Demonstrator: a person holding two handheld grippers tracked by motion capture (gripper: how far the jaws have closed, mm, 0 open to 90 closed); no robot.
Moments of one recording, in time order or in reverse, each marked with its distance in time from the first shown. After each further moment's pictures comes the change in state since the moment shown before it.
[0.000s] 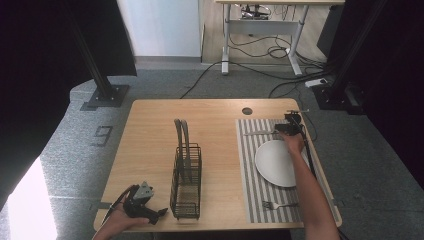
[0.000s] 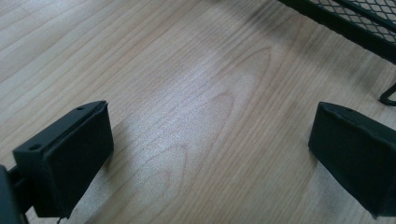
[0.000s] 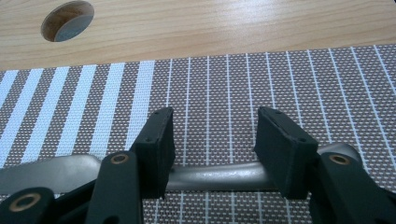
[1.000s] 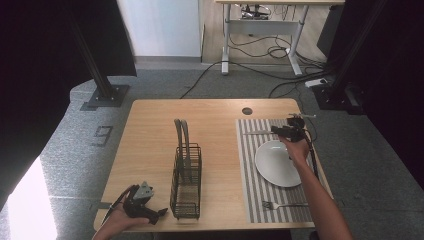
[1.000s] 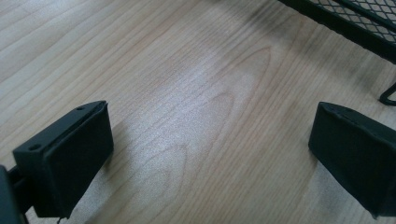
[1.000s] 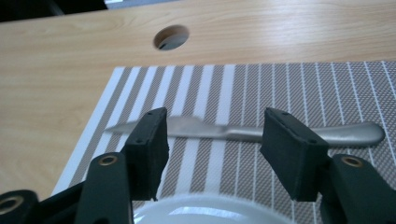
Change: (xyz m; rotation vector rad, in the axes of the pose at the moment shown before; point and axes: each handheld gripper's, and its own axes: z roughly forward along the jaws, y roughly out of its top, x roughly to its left) left arm 0.000 0.000 0.000 0.001 0.000 0.001; right arm 0.025 -0.019 -0.072 -0.098 0.178 -0.055
